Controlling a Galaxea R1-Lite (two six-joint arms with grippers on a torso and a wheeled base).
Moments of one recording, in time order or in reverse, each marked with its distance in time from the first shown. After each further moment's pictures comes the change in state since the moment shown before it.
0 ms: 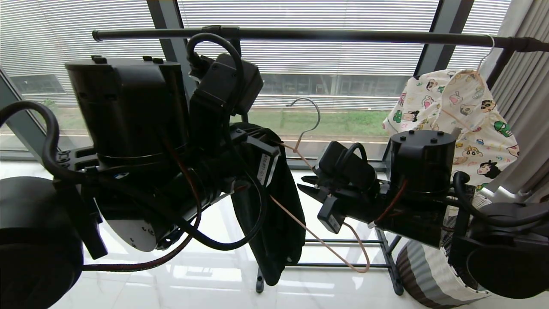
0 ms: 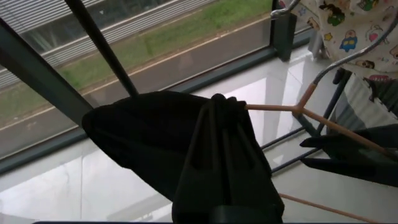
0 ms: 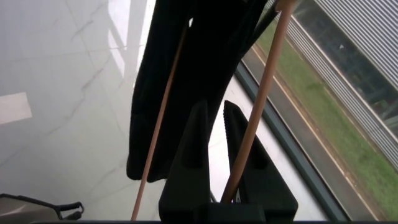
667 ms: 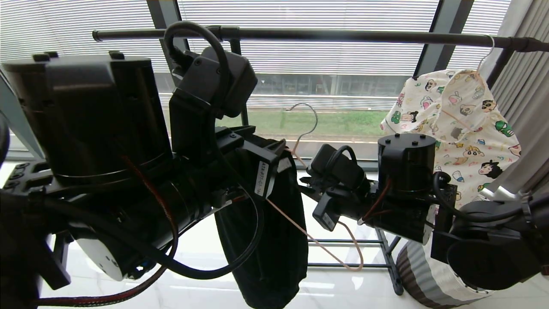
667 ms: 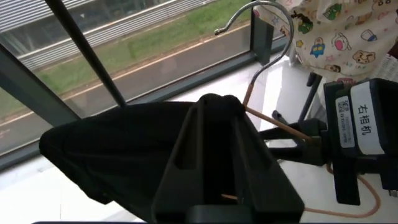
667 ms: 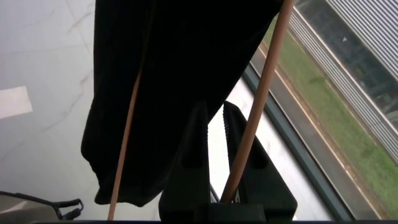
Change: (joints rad) left arm -0.061 -0.059 0.041 0.002 -0.001 -0.036; right arm -0.019 0.051 -0.031 0.000 -0.014 -0.001
